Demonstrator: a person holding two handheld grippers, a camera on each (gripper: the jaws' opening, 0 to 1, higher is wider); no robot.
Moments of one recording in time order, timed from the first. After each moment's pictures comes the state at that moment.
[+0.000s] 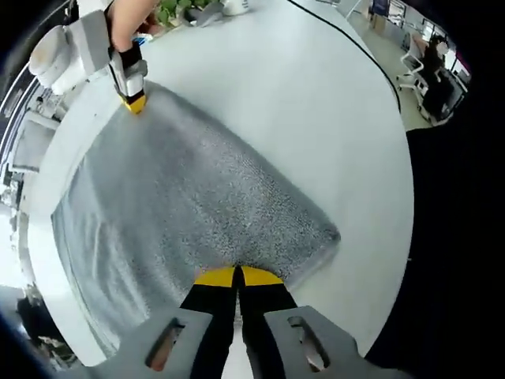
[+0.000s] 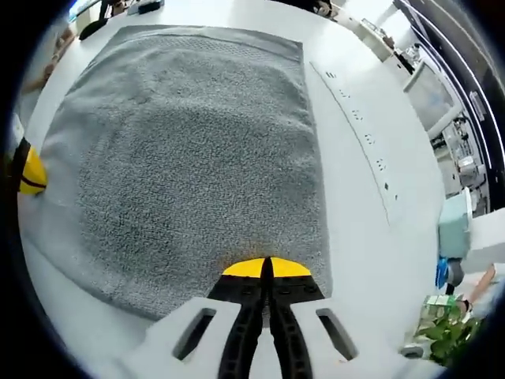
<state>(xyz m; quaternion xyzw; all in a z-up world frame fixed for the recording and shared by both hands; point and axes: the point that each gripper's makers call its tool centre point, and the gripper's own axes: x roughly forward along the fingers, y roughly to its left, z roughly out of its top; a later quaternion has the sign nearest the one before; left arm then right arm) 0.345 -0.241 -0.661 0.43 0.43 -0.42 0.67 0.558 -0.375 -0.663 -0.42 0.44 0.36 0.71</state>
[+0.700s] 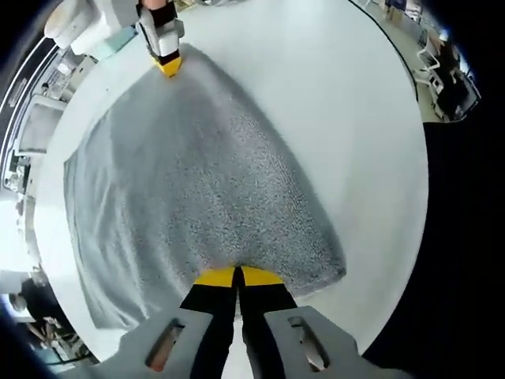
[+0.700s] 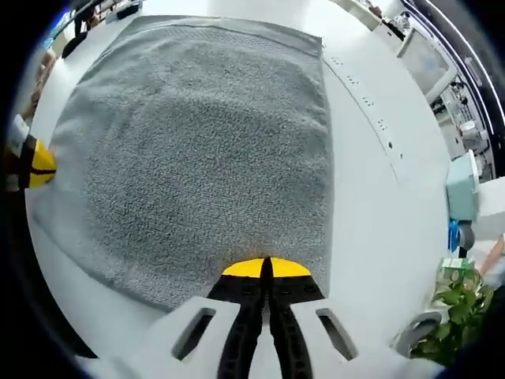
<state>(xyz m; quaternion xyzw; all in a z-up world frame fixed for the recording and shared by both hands) 0.353 -0.215 -0.661 0.42 0.48 -0.37 0.67 0.525 -0.398 -0.666 -0.40 0.54 0.30 0.68</state>
